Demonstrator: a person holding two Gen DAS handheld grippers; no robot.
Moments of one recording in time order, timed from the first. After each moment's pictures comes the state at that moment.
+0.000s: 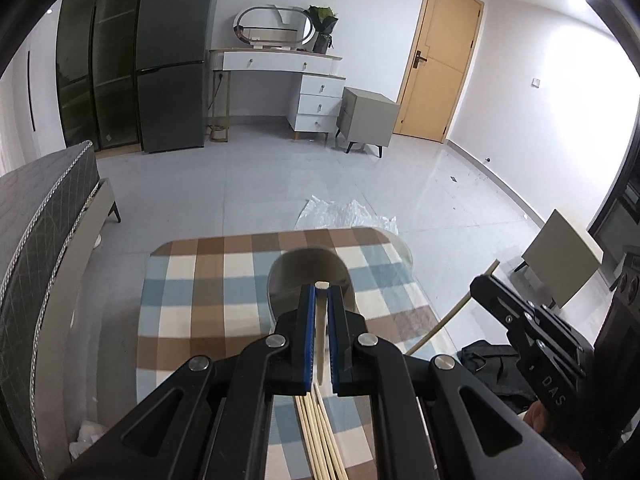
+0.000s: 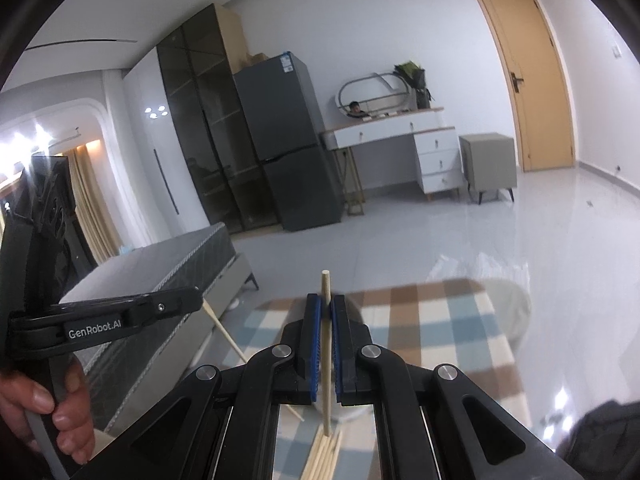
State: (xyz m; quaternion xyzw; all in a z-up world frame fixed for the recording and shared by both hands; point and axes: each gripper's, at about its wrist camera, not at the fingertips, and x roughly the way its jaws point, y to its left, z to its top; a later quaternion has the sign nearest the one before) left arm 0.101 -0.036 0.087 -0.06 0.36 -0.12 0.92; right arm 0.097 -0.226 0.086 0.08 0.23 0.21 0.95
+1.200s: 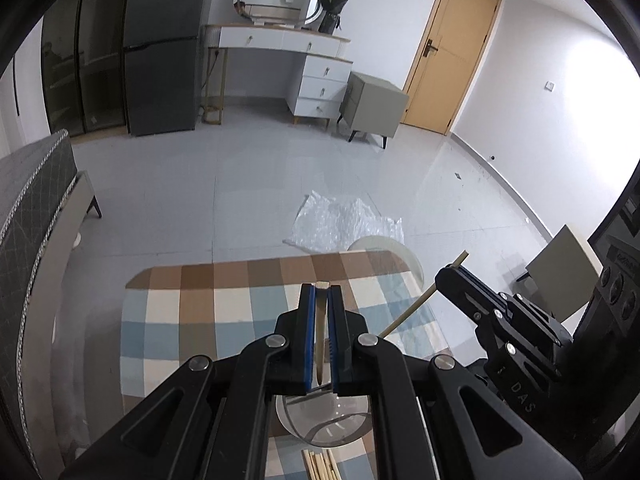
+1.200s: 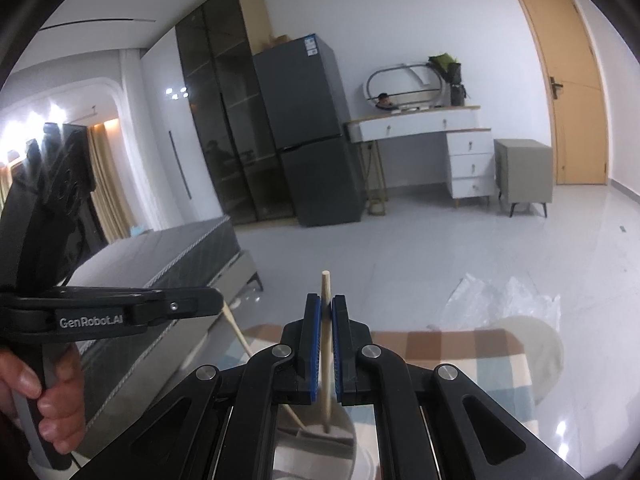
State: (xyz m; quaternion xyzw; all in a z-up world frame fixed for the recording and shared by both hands) left arm 0.203 -0.023 0.065 -0.08 0.40 -0.13 0.90; right arm 0.214 -0.187 0.060 0.05 0.25 0.26 0.93
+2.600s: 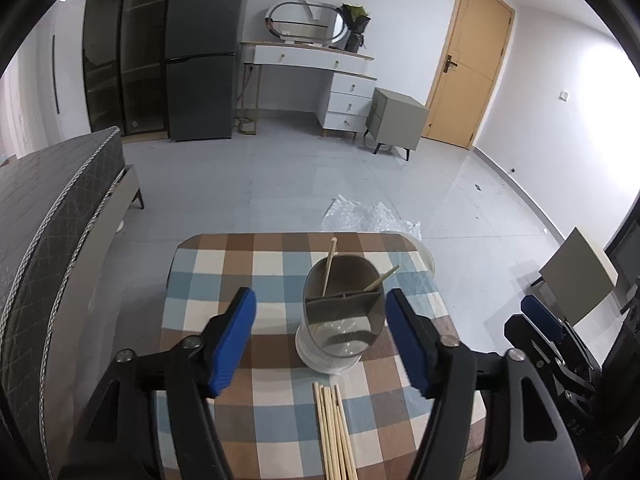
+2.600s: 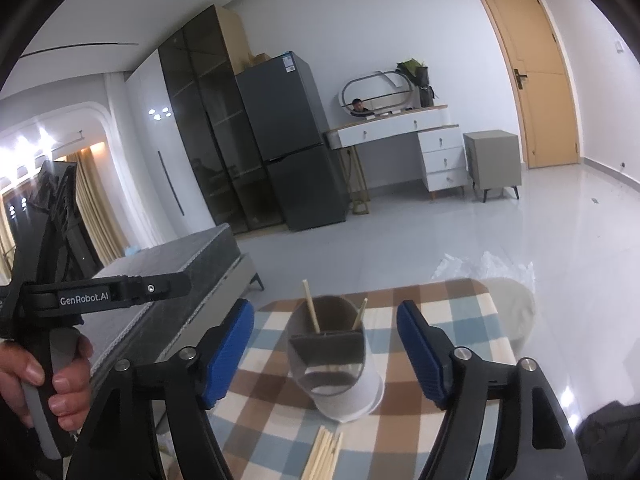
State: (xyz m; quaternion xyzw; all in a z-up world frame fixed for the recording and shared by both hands) left arm 0.102 -0.016 0.093 -0.08 0.38 -0.06 0.92; right arm 0.091 -0.237 0.086 0.09 0.24 0.22 0.94
